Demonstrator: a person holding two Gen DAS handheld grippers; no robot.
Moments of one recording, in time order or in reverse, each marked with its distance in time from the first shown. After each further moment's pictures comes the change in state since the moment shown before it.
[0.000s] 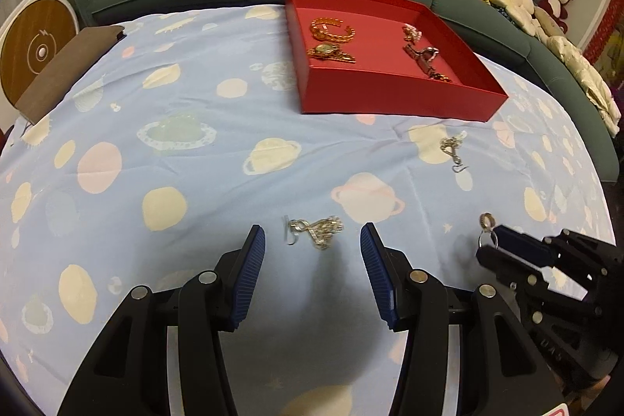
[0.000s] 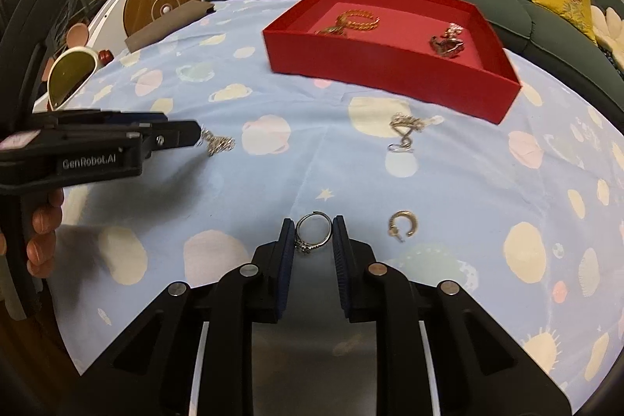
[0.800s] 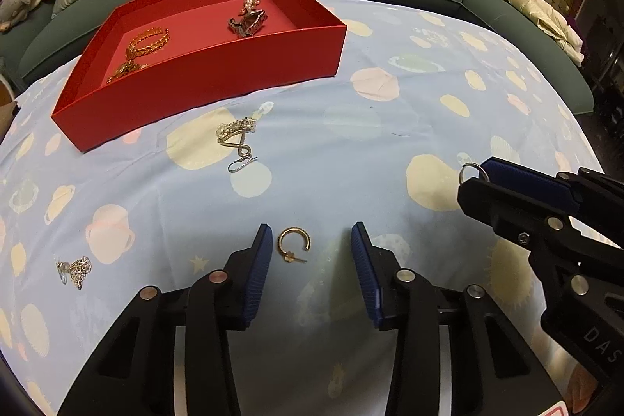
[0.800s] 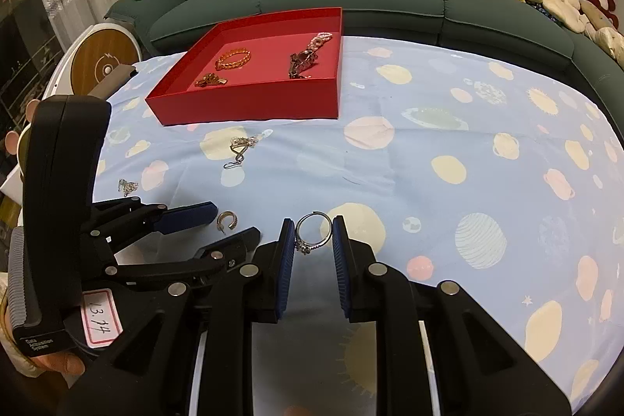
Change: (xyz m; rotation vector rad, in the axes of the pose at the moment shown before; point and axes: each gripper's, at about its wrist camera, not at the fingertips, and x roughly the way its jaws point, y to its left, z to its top) left arm 0.057 -0.160 -0.006 0.220 0.020 -0.074; right arm -0.049 -0.107 -0.021 0.208 -0.067 -0.105
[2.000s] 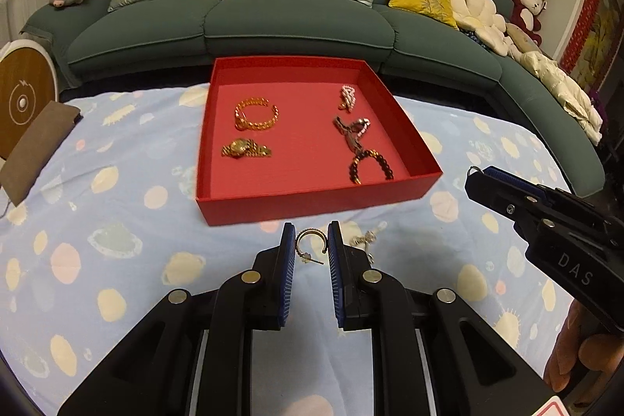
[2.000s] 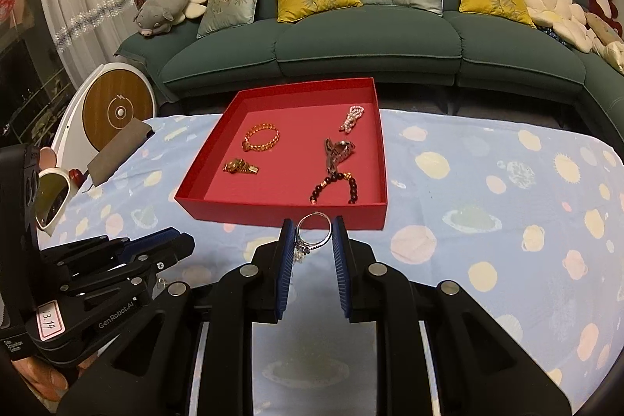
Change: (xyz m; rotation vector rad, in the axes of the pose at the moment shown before) left arm -0.080 0.098 0.057 -0.165 -0.162 0.060; right arm 0.001 0.038 0.093 0.020 -0.115 0.056
